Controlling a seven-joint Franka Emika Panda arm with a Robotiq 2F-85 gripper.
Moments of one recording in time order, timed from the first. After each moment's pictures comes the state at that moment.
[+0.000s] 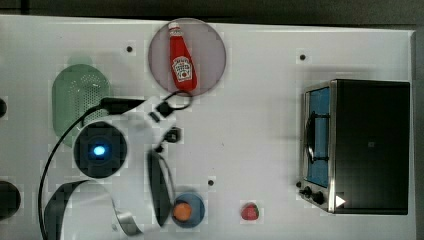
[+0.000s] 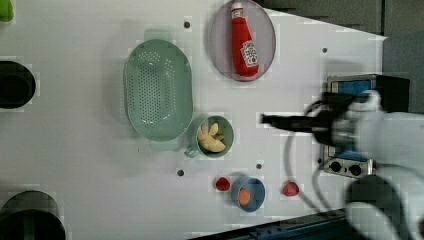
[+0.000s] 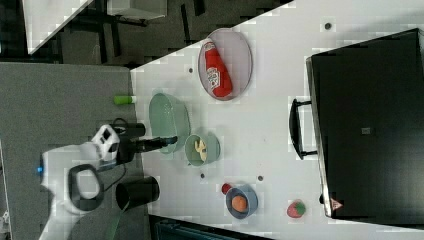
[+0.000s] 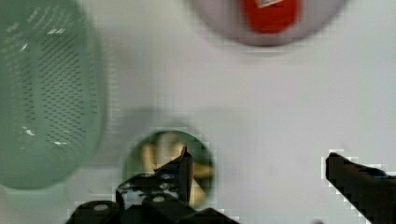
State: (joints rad) arm 0.03 -0.11 0.27 -2.29 0.01 0.68 -0.43
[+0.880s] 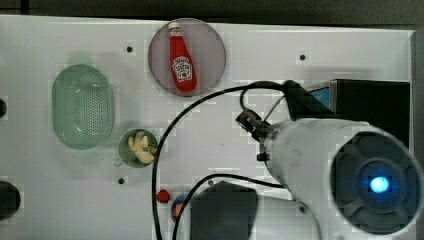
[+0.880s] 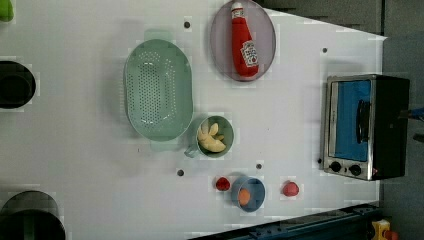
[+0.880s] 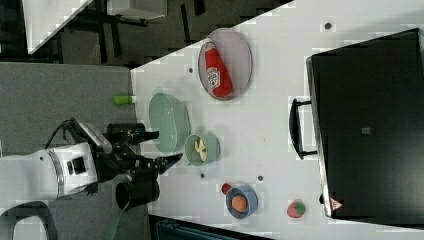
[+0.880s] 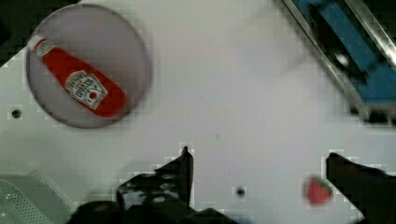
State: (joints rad) arm -0.05 -0.27 -0.13 -2.03 0.00 0.23 -0.26
